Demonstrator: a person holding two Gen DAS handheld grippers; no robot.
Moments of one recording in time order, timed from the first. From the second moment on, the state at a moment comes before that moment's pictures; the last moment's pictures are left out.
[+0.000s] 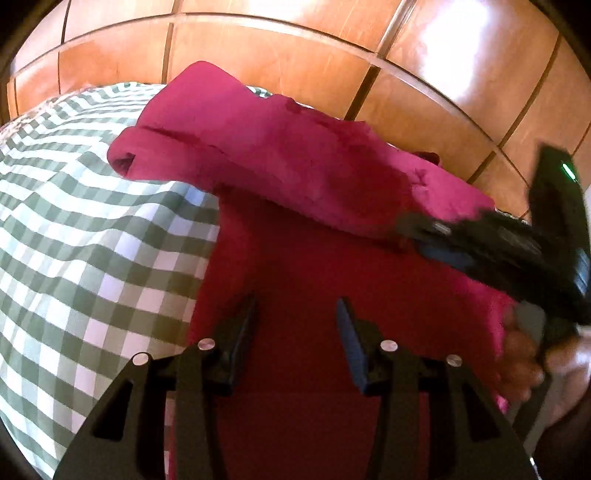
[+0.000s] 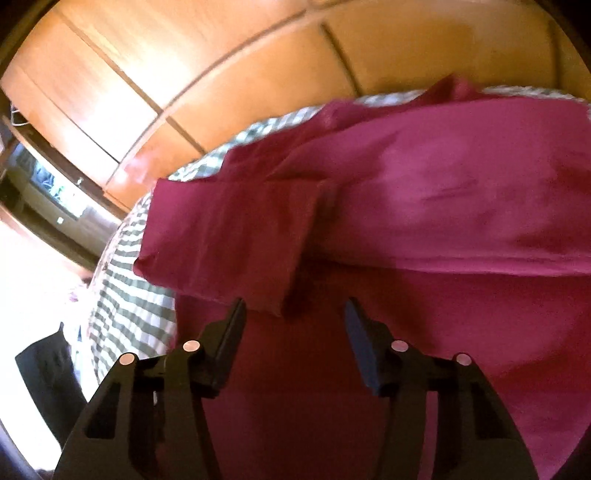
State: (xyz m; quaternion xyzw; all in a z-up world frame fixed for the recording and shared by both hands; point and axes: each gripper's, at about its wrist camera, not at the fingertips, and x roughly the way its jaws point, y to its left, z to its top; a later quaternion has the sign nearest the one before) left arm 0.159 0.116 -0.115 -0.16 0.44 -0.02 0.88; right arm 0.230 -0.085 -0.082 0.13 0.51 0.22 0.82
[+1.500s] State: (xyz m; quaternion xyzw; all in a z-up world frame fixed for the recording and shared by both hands) left arm 0.205 0.187 -0.071 -0.24 0.41 0.01 0.88; right arm 0.244 -0.254 -0.066 0.15 0.45 0.05 0.88
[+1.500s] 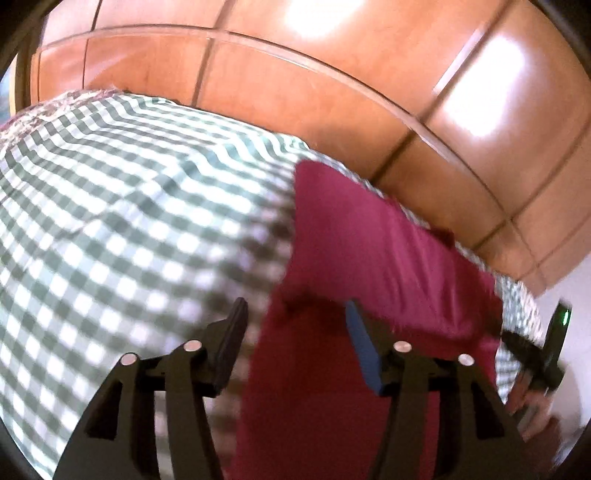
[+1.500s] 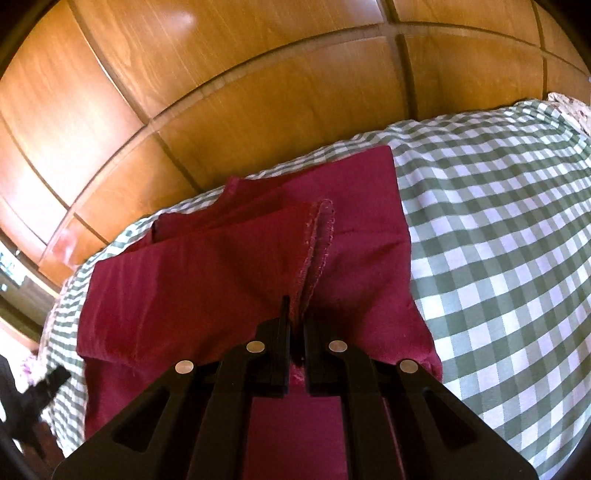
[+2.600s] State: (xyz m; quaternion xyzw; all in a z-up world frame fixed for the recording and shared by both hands) left arm 0.308 0.131 -0.078 -0.06 0.42 0.13 0.90; right arm 0.252 -0.245 -0.080 0.08 0.45 0.03 0.89
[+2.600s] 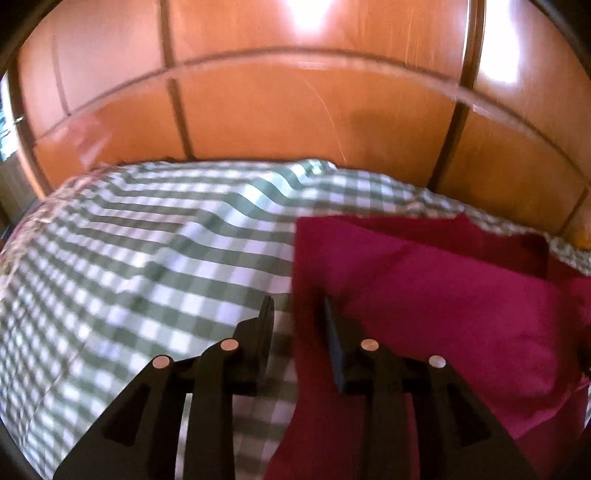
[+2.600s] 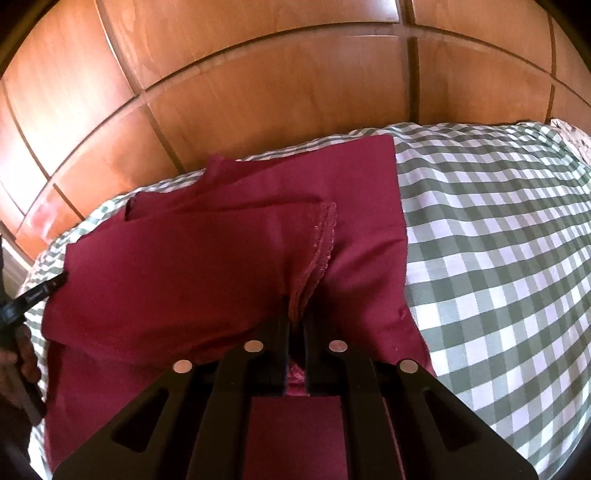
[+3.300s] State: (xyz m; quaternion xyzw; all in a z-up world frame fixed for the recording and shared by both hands) left arm 0.255 0.087 -0.058 -0.03 0.38 0.06 0.92; right arm 0.263 -0.192 -0.053 0.01 0.41 0.05 0.91
